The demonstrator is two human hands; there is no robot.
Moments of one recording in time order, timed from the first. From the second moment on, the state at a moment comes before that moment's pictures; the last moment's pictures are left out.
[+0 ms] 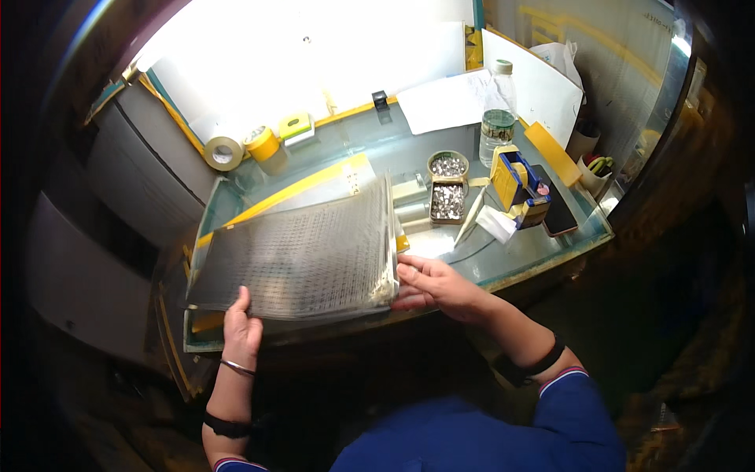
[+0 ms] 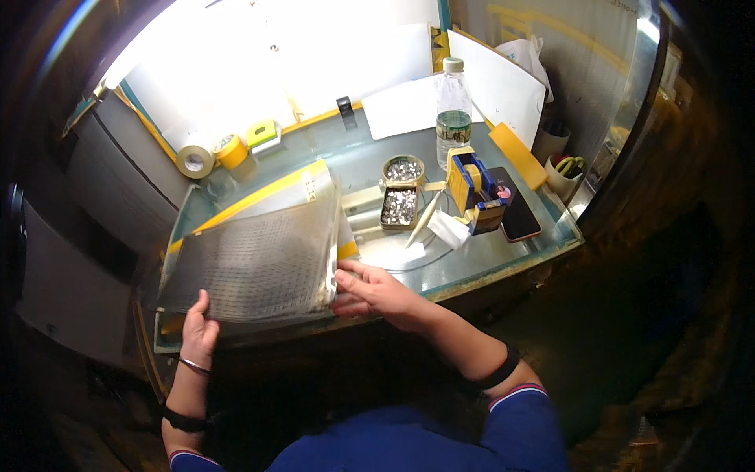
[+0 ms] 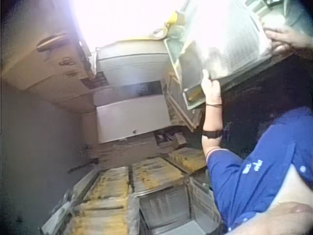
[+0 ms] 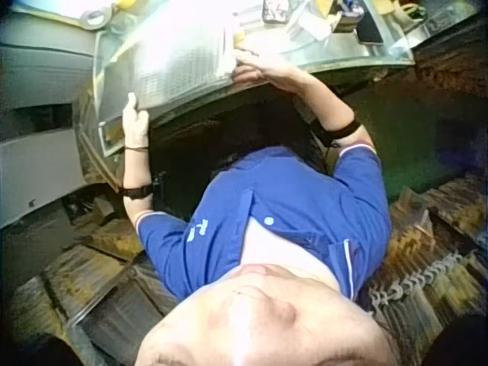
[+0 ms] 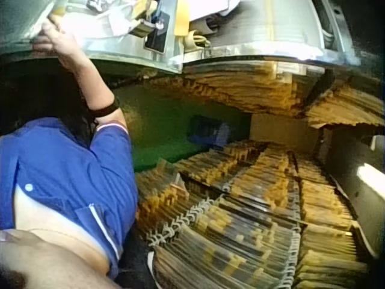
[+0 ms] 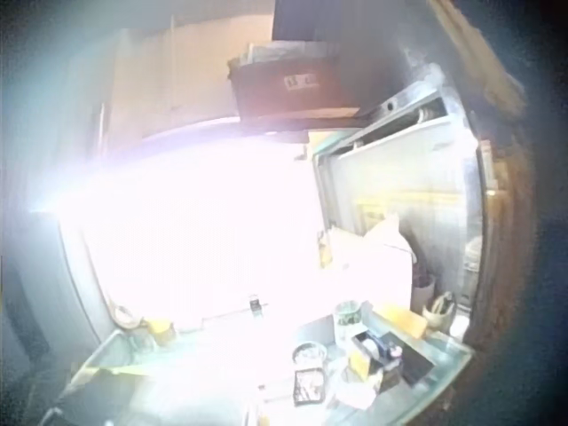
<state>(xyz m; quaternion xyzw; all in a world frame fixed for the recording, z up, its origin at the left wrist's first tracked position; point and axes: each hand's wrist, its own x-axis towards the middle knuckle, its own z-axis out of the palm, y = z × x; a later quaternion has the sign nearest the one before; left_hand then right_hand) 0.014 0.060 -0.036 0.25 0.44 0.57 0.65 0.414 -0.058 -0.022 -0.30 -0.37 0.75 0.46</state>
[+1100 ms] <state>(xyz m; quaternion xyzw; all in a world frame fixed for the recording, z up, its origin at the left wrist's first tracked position) 0.197 -0.007 -0.023 0.83 0.35 0.37 0.22 0.425 -0.045 -0.041 -0.38 -0.40 0.65 0.52</state>
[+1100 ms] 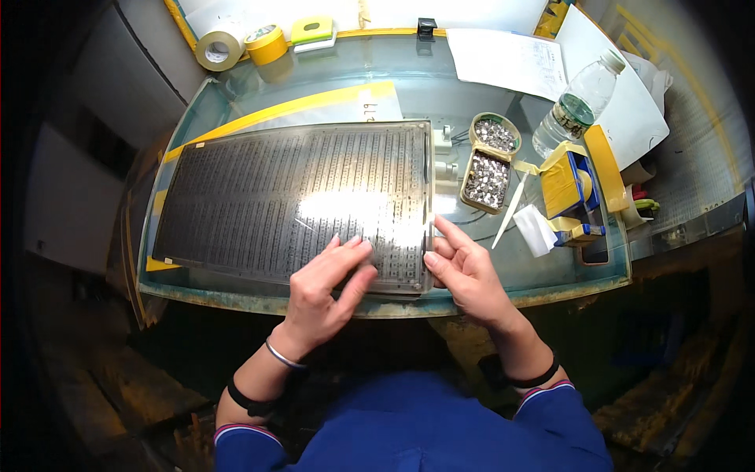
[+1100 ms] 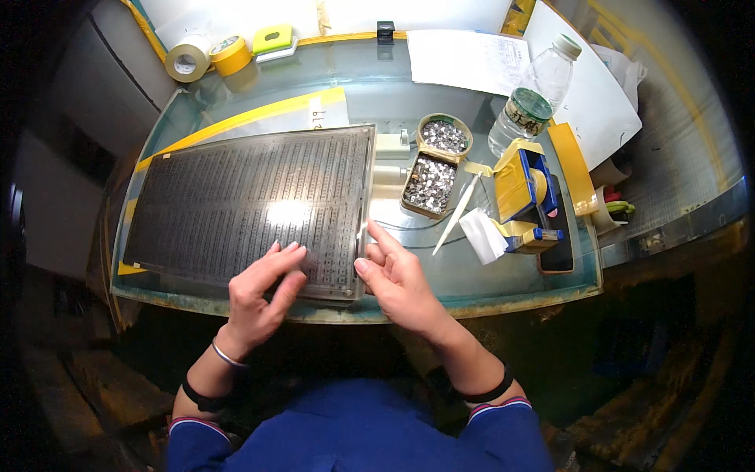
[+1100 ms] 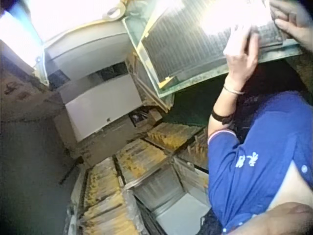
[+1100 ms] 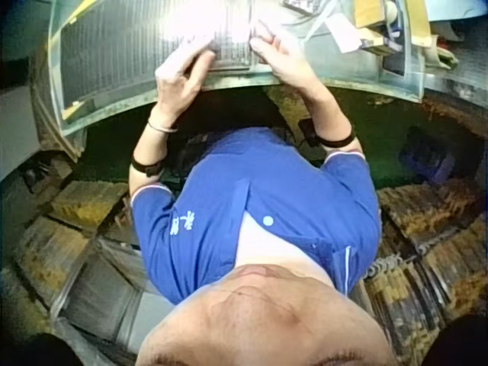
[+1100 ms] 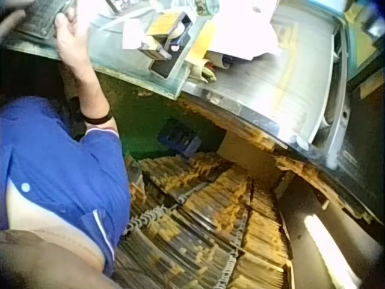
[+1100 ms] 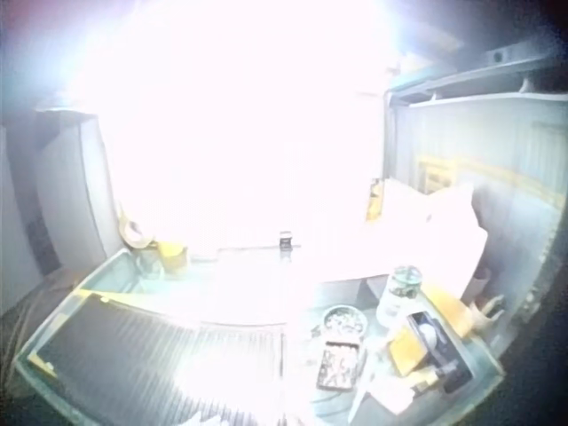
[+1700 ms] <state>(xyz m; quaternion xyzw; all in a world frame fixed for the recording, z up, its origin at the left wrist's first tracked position) 0.195 -0.011 -0.034 0.85 0.30 0.42 0.14 0.425 -0.051 -0.035 -0.39 -0.37 0.61 0.58</state>
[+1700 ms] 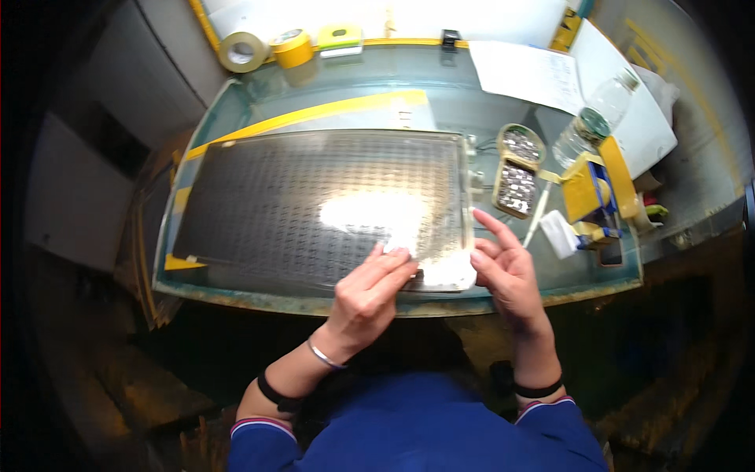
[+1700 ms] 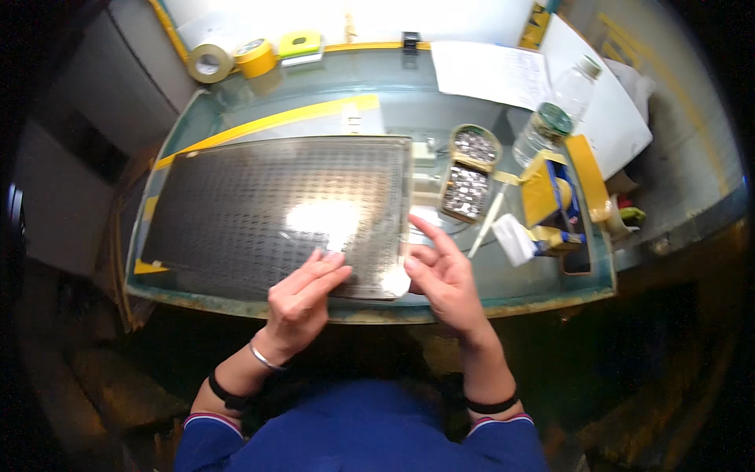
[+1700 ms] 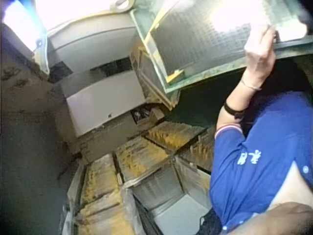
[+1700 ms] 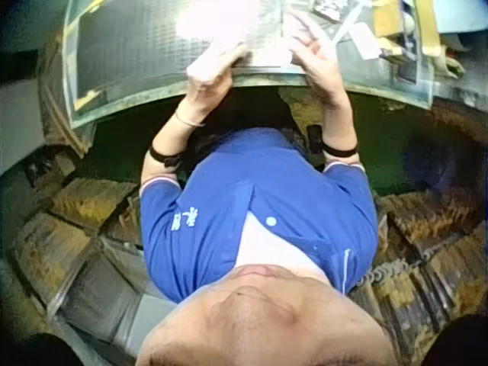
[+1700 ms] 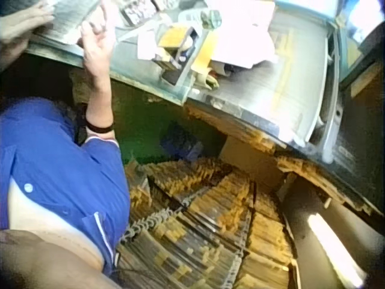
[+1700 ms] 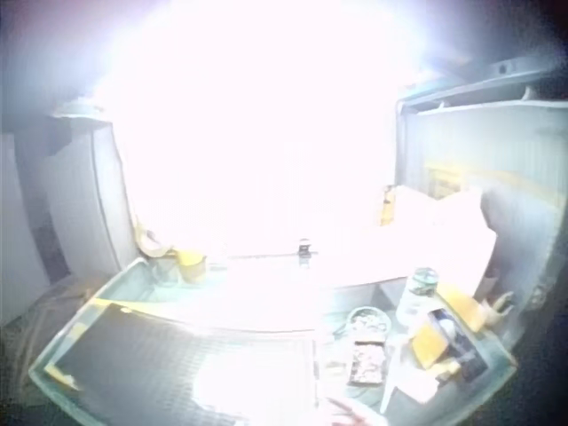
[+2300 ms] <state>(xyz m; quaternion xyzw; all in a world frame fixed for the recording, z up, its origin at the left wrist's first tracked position) 0.190 -0.010 -0.045 0.83 0.23 0.47 0.16 0.423 -0.052 -0.031 -0.38 -0.38 0.60 0.60</state>
